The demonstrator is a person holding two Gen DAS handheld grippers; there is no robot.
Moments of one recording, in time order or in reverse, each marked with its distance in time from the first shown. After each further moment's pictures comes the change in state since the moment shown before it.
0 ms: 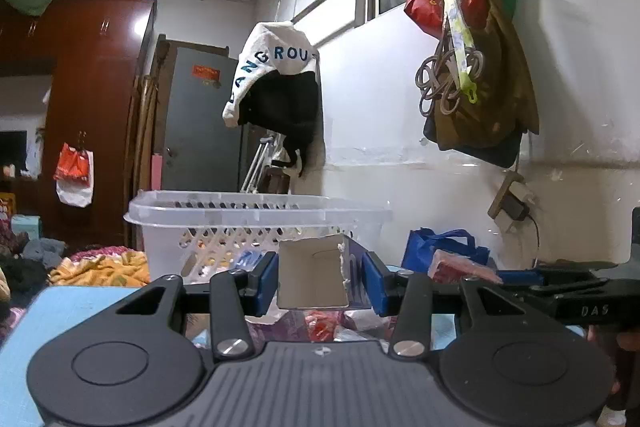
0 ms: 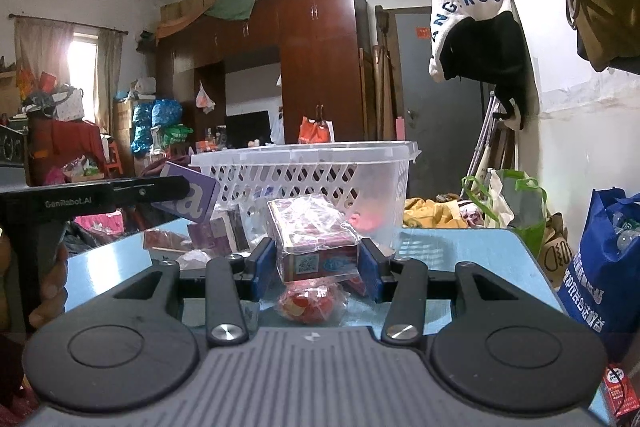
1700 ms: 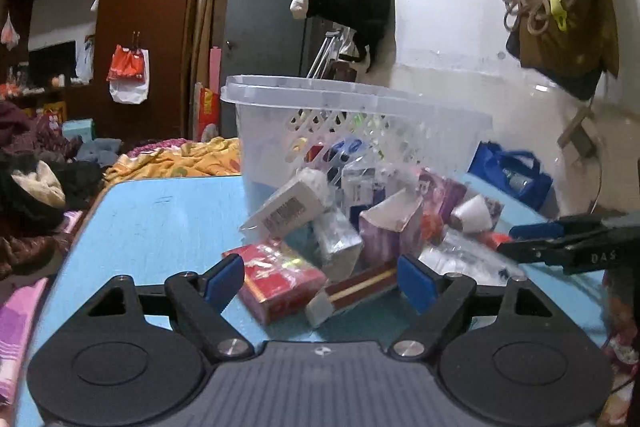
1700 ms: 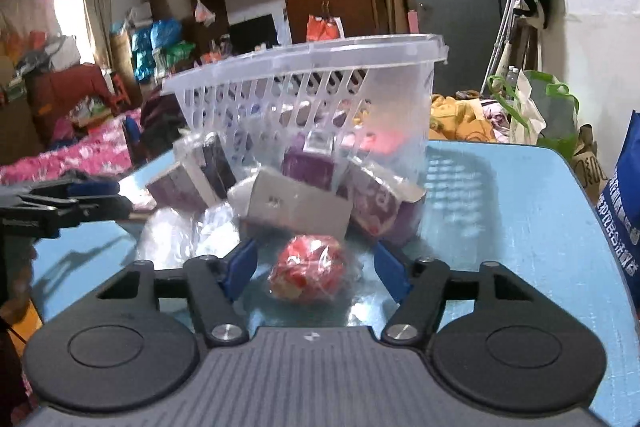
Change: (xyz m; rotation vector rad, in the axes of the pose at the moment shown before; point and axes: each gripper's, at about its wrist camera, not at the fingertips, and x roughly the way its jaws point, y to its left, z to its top) left arm 0.008 0.051 -0.005 -0.081 0.357 0.179; right arm 0.063 -0.010 0.001 0.066 0.357 0.052
